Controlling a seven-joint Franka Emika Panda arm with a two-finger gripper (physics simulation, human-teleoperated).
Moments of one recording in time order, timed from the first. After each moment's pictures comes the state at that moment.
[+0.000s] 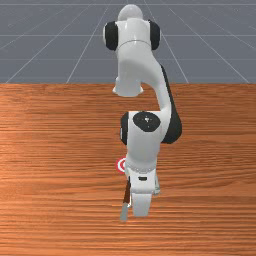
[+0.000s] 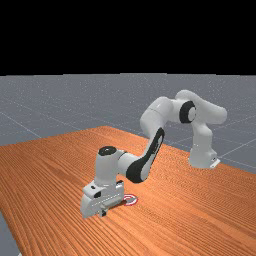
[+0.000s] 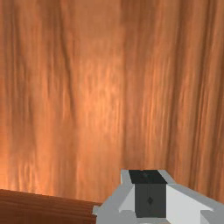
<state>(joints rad) 0.05 1.14 -0.01 -1.10 -0.09 2.29 -0.72</state>
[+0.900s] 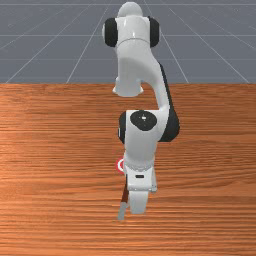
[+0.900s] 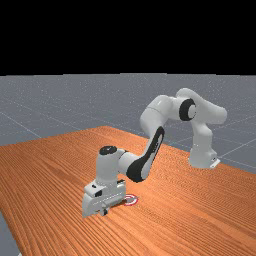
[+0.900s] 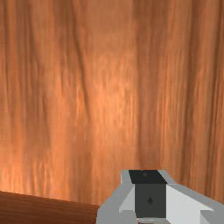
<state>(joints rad) 0.05 1.10 -0.01 -1.17 -0.08 2.32 -0.70</state>
